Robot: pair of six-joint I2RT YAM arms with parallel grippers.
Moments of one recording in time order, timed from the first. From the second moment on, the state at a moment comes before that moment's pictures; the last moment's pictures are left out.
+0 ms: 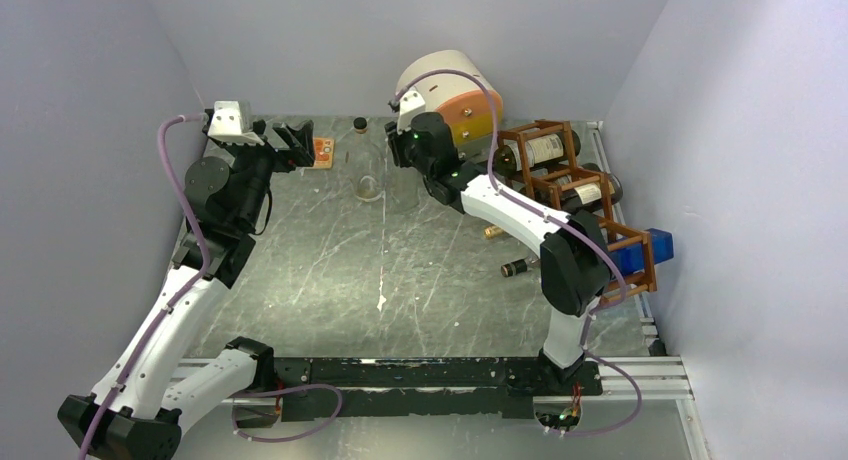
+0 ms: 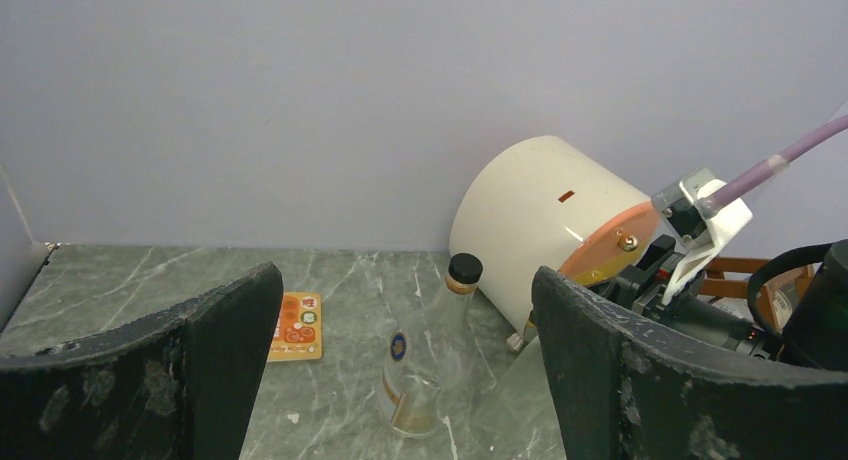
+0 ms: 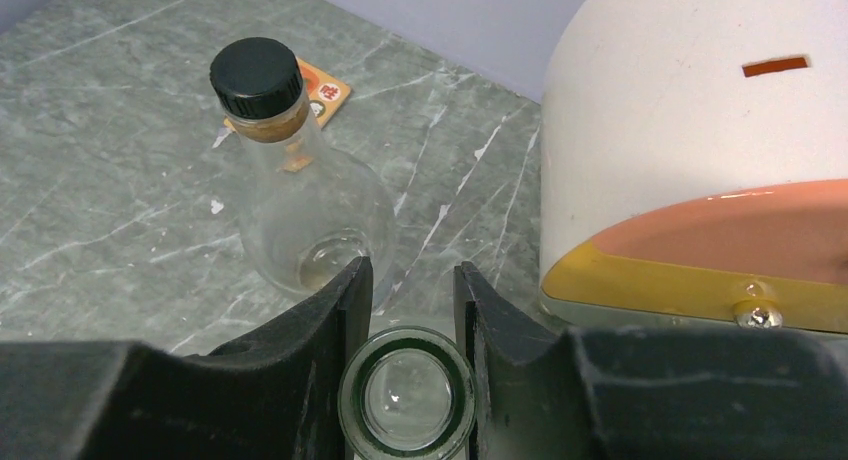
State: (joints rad) left arm -0.34 0.91 0.98 0.13 -0.18 -0.19; right arm 0.70 1.83 1.48 0.11 0.18 -0.03
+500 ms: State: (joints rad) left arm -0.34 0.92 0.98 0.13 -0.18 -0.19; right arm 0.70 1.86 1.48 0.15 0.20 -0.05
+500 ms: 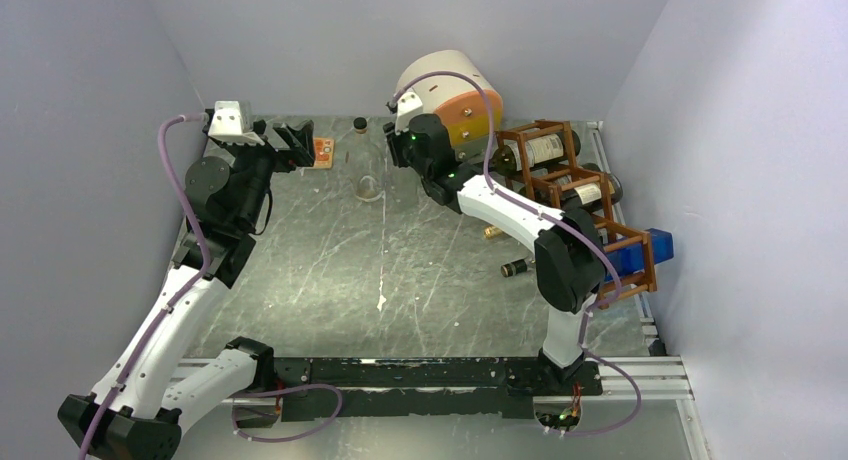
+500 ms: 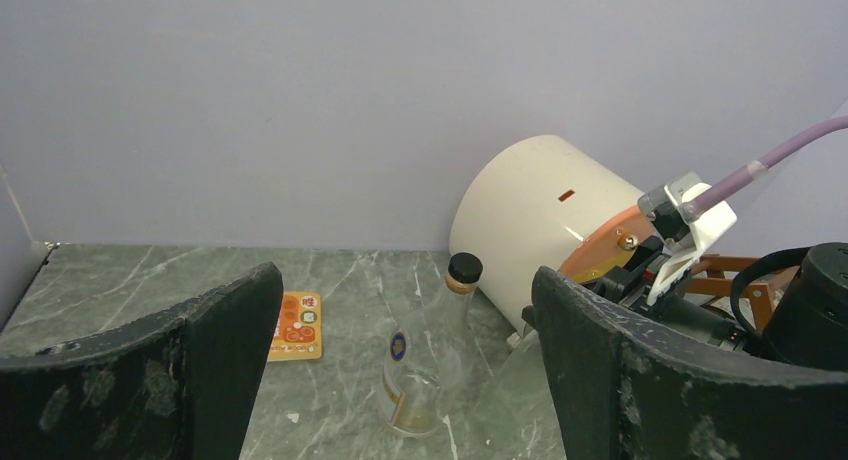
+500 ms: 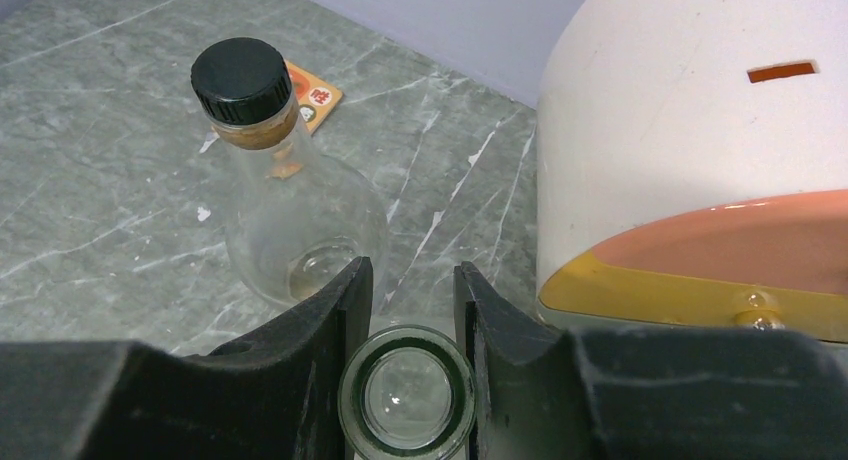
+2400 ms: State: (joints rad) left arm -0.35 0.90 0.99 0.02 -0.22 -0.18; right arm 0.70 0.70 1.03 -1.32 0.19 -0.89
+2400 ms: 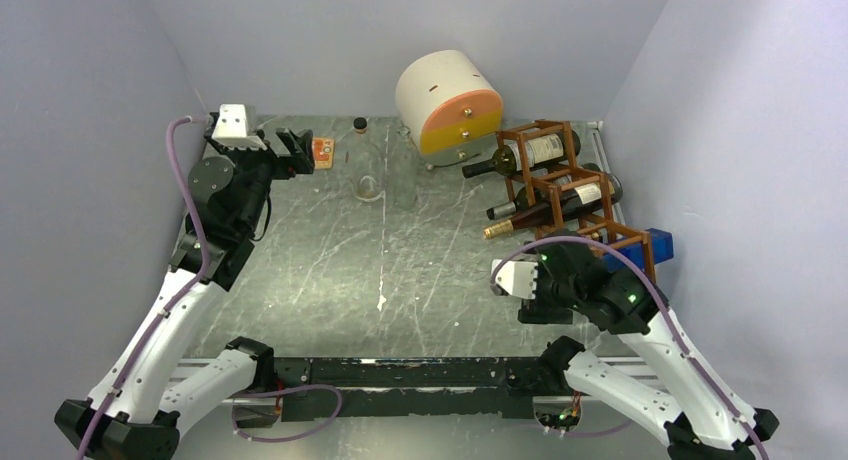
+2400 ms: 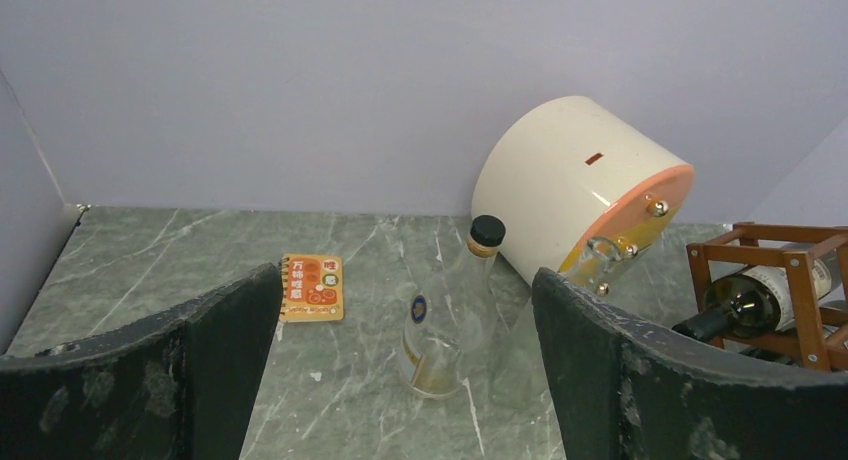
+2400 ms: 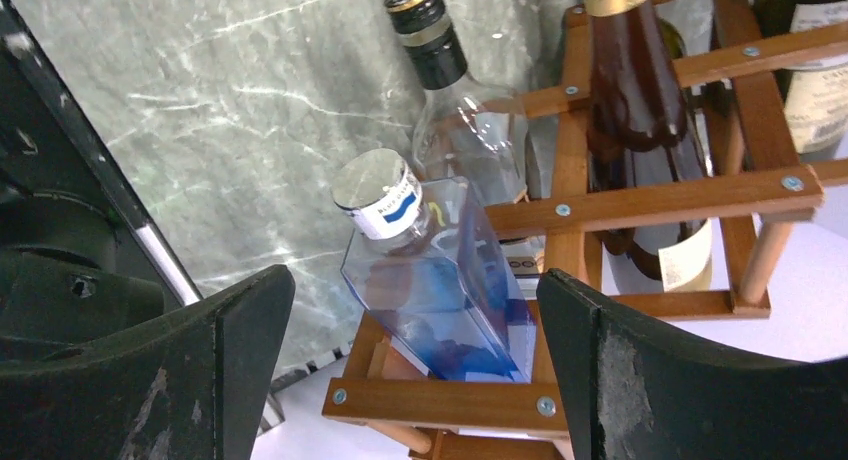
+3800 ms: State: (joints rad) left arm -0.42 0.90 0.97 0.02 -0.22 -0.15; right arm 0.70 0.67 0.56 -1.01 0.67 -1.18
